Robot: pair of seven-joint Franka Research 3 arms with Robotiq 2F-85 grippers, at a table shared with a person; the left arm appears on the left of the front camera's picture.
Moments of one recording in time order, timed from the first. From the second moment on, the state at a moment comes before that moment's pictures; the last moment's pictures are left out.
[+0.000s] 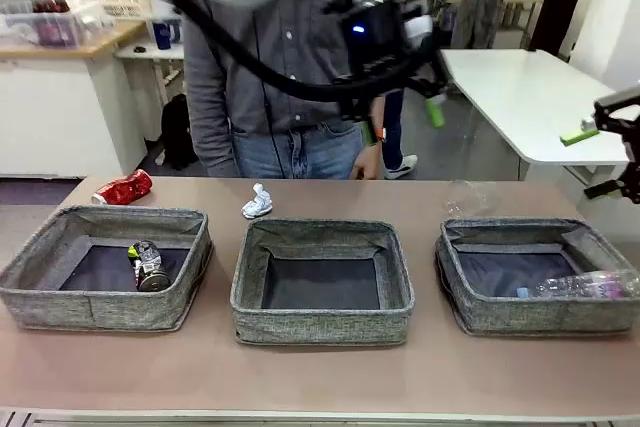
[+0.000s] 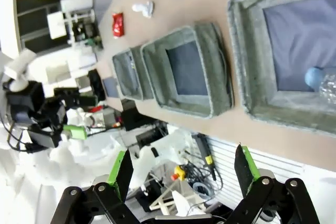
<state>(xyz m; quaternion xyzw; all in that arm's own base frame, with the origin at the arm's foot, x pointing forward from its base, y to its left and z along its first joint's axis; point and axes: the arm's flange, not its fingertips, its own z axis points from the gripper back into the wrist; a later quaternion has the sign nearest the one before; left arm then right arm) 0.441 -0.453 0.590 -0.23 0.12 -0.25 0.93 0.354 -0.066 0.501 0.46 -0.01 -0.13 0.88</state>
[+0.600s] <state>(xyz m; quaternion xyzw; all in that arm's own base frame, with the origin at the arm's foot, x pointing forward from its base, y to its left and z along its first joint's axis) 0.347 -0.246 0.509 -0.40 0.01 -0.07 0.91 0.399 0.047 0.496 0.52 0.11 -0.05 0.85</state>
